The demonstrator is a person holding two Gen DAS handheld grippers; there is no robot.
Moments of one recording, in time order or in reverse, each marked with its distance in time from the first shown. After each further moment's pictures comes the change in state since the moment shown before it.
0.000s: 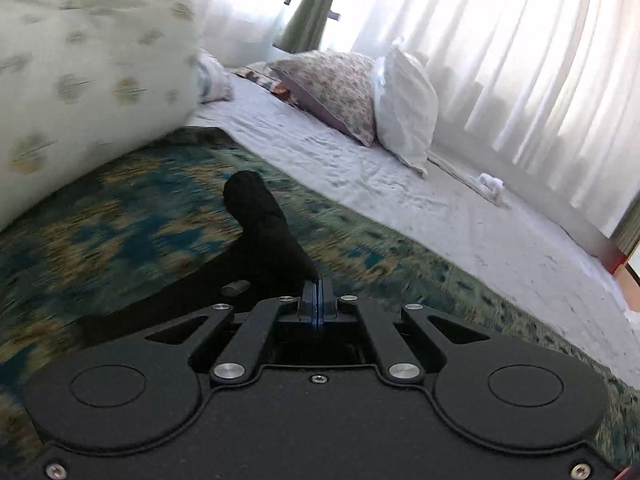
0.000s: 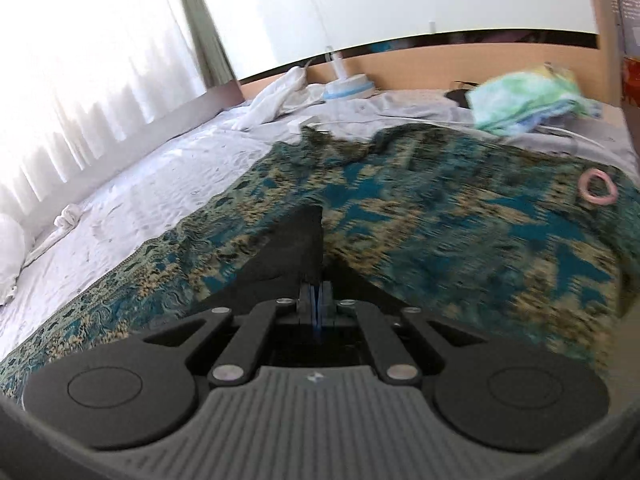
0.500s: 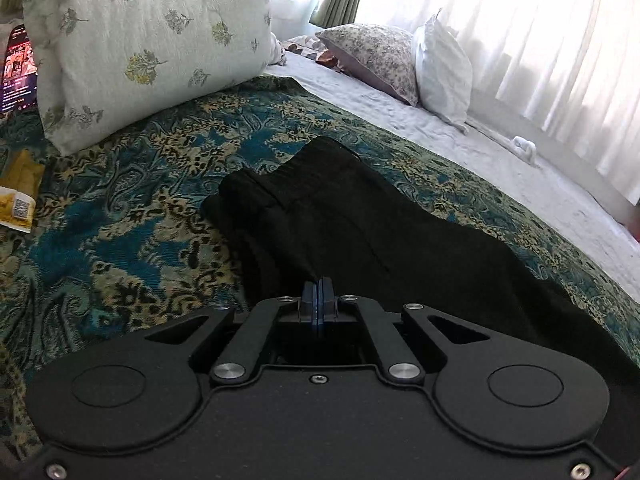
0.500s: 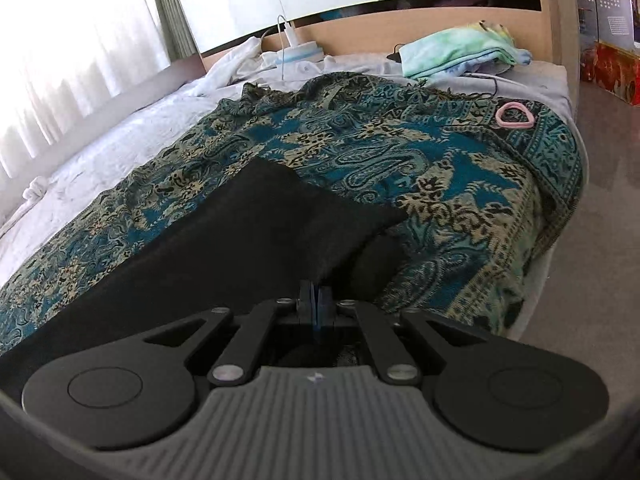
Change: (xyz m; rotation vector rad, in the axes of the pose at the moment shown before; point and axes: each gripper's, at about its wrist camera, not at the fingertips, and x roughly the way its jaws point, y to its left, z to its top) left arm -0.045 0.069 -0.082 0.028 0.063 0.095; right arm -0.024 -0.044 -0.049 0.001 0.060 -0.094
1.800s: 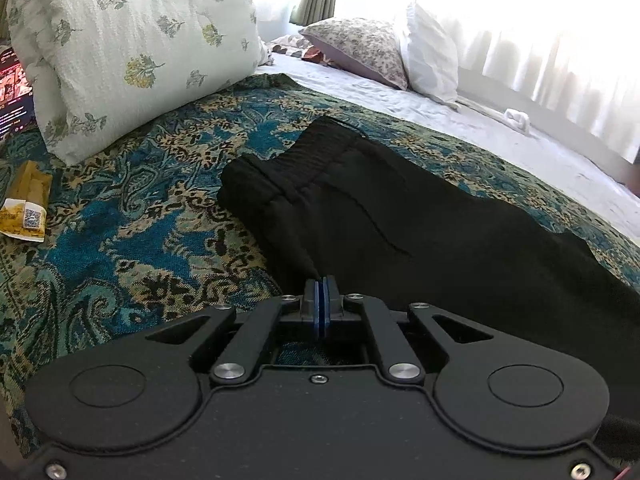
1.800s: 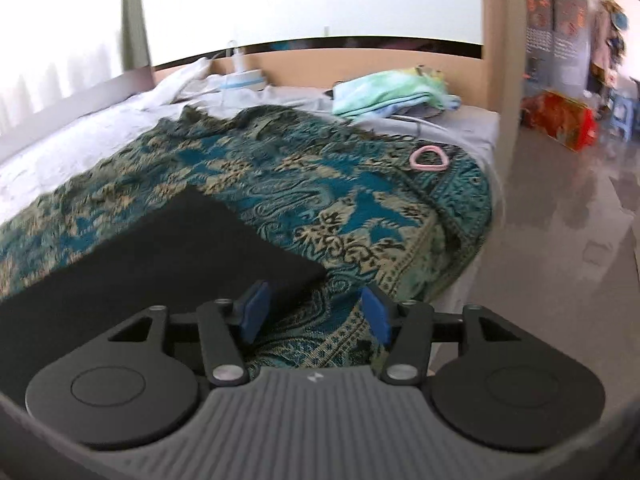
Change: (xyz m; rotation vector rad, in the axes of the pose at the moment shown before) left arm 0.001 0.017 -0.017 0.123 -0.001 0.002; right arm -0.028 -0.011 0.006 -0.044 -0.091 -0.217
